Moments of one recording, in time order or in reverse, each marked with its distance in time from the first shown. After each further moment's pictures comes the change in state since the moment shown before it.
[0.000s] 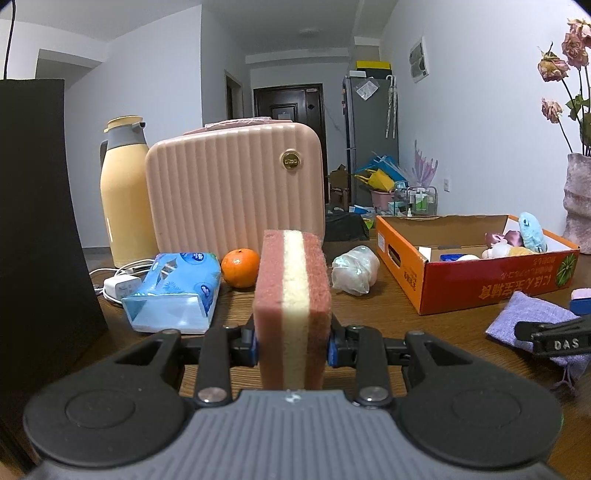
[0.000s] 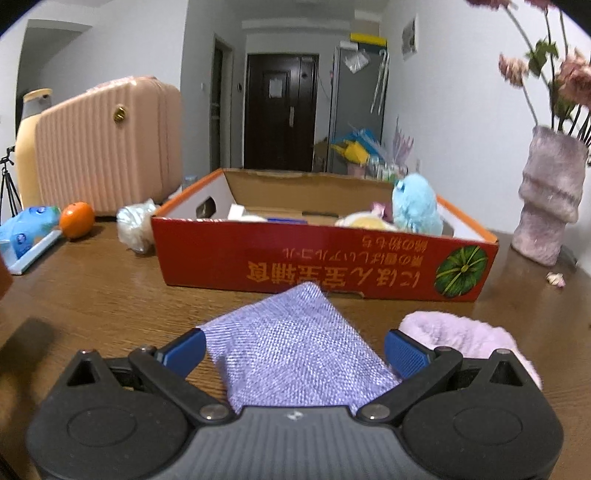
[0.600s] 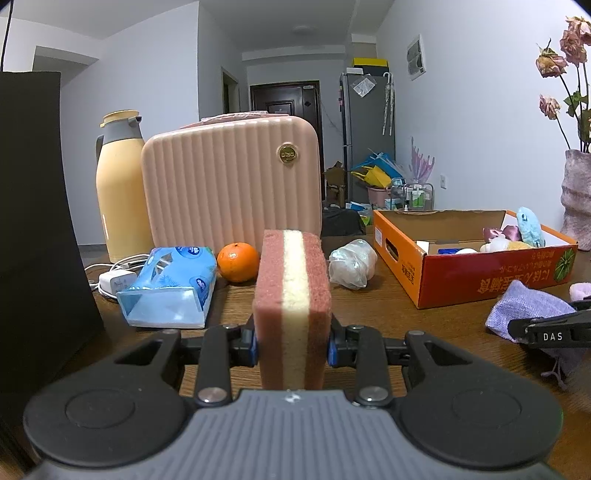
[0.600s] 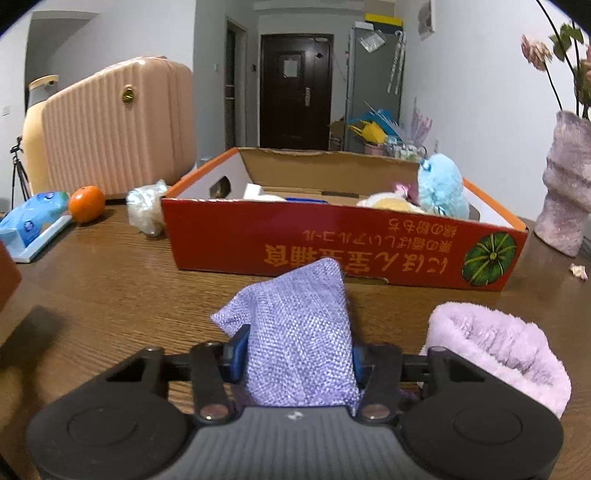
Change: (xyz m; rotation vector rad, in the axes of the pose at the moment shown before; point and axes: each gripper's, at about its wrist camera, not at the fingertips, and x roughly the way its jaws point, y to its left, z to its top) left arm 0.004 0.002 -0.004 0.001 0.011 -0.014; right arm 0.012 0.004 0.001 -0.022 0.050 0.058
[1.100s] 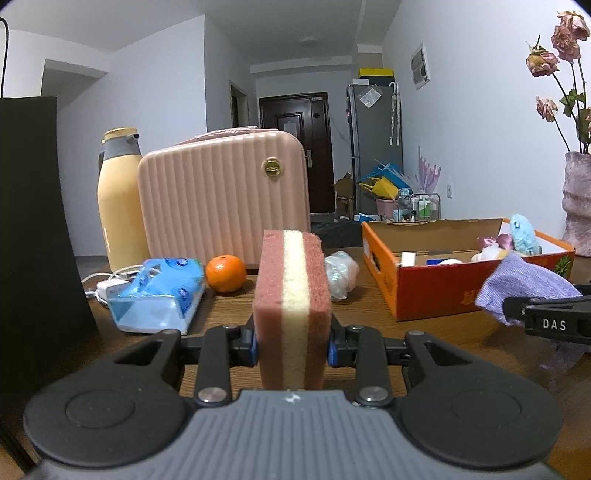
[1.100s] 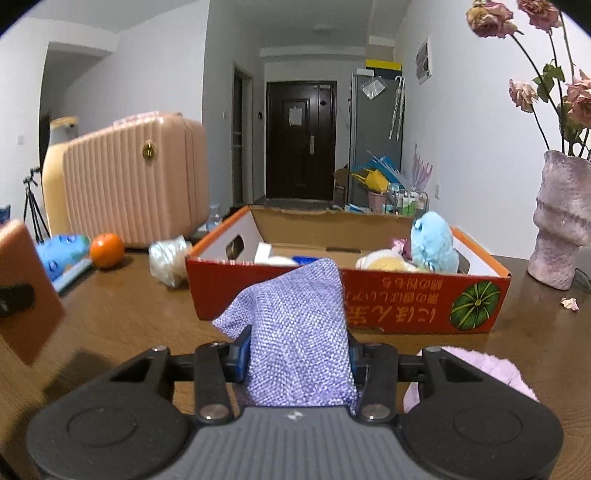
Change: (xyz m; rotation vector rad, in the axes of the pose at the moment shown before) left arm -0.010 -0.042 -0.001 0.003 -0.043 0.045; right arm -0.037 -0.004 0.008 0.014 -0.172 0.030
